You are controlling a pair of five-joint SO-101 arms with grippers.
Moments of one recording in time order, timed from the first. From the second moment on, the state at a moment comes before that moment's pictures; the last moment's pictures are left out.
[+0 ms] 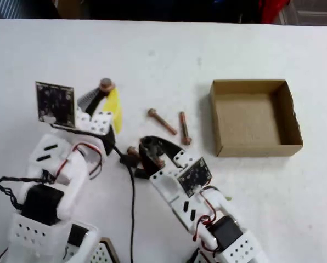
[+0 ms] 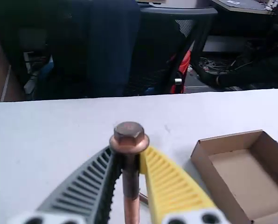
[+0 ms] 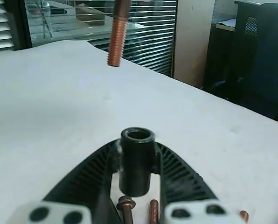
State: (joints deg) left arm 13.4 -67.2 46.3 43.7 9.6; right arm -41.7 -102.5 96.4 22.1 6.9
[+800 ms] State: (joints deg) left arm 24.0 -75.6 56.5 36.3 9.6; right arm -41.7 -102.5 96.4 17.8 6.7
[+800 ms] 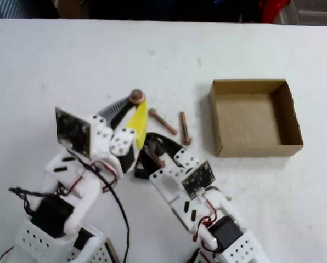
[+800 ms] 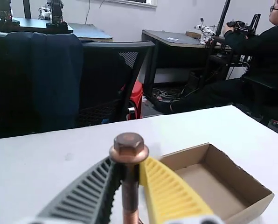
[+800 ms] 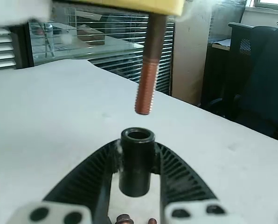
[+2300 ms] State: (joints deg) left arm 27.7 -85.0 68.8 45.0 9.9; right arm -42.0 -102.3 96.4 17.8 6.7
